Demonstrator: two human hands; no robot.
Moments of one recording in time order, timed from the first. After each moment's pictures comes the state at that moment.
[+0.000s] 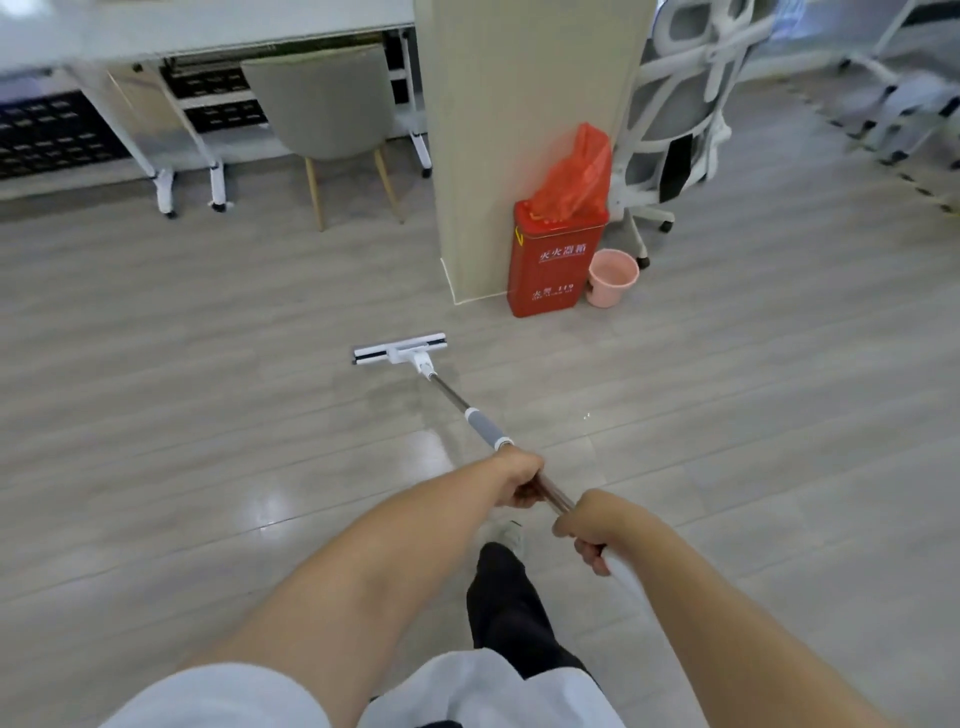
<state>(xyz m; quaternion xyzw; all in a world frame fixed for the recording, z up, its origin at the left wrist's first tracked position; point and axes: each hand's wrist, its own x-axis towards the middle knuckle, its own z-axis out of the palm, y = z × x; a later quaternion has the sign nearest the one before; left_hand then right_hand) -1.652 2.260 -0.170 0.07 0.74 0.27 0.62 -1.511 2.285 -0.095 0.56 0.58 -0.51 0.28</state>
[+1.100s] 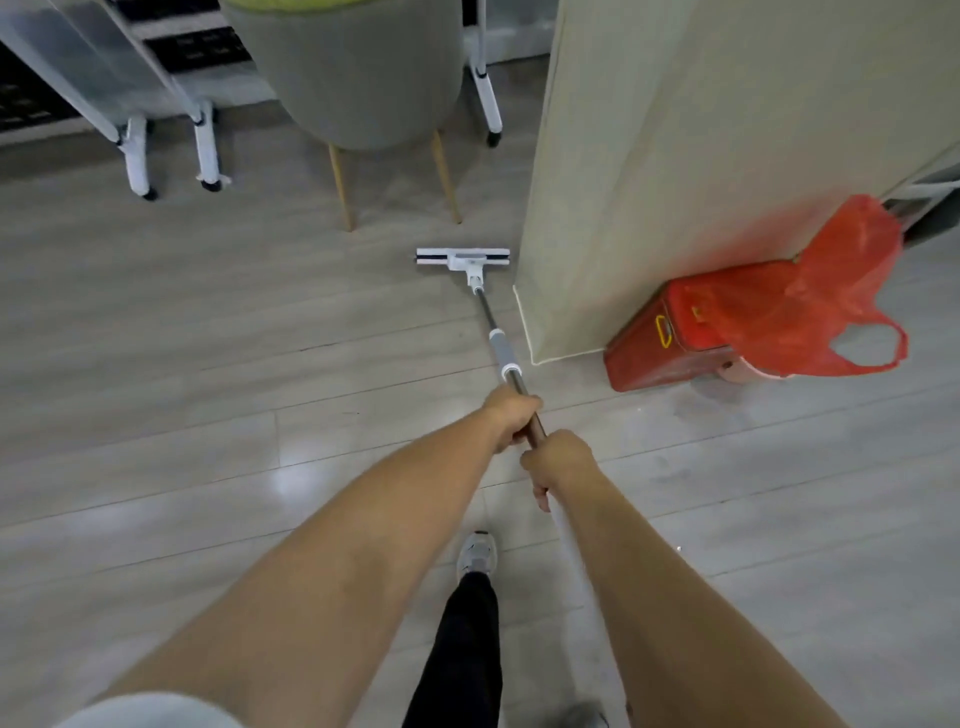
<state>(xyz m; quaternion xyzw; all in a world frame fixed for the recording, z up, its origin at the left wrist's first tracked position) -2.305 2.638 -0.309 0.00 0.77 0.31 0.56 -2.207 2.646 -0.223 0.56 0.64 -0.44 0.28</state>
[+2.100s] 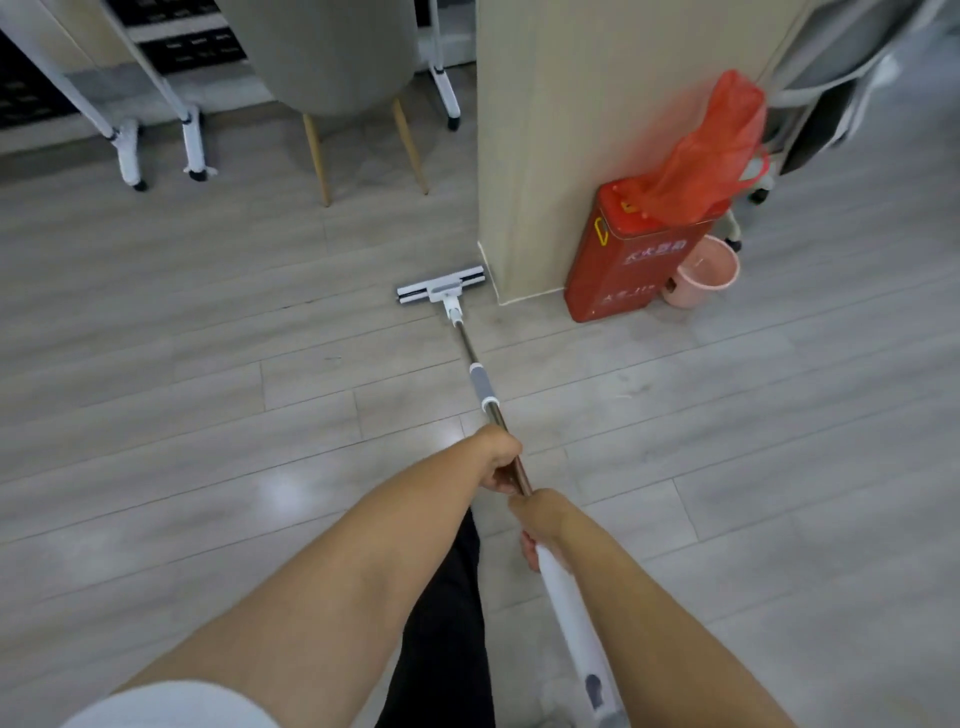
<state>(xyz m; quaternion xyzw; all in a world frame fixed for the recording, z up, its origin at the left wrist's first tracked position) -2.021 2.393 -0.308 0.02 0.75 0.20 0.63 -1.901 2.384 -0.264 0.58 0.50 -0.58 0.27</state>
